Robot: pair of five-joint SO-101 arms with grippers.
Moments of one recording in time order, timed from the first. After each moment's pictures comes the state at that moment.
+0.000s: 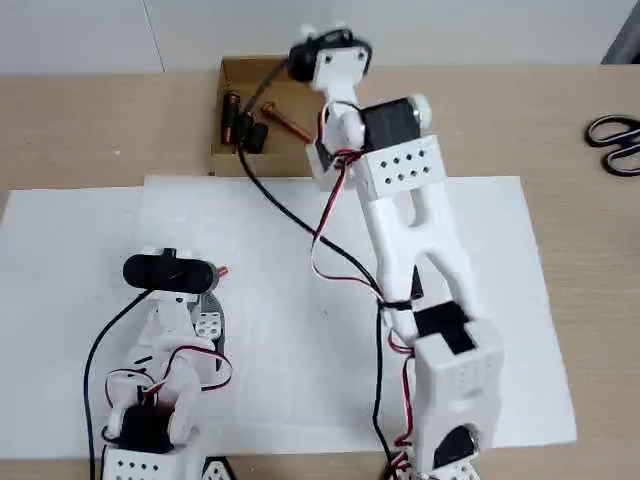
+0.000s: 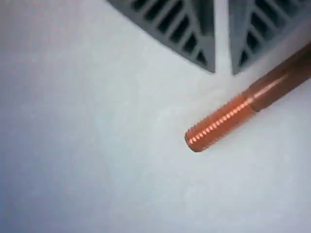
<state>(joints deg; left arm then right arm) 1.9 -103.2 95.3 58.0 5.6 -22.1 22.8 -44.8 98.3 -2.9</state>
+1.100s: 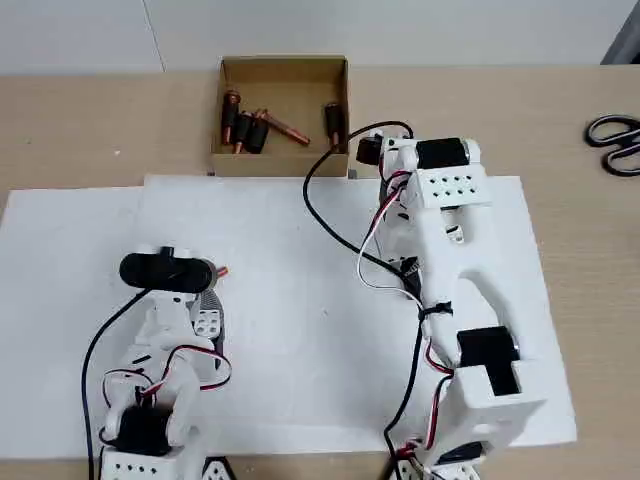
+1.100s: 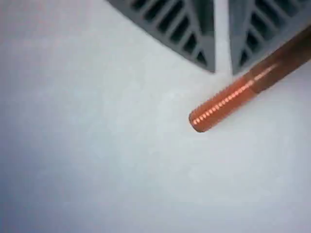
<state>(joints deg) 2.2 -103.2 93.3 58.0 5.5 -10.9 10.5 -7.2 98.2 3.2</state>
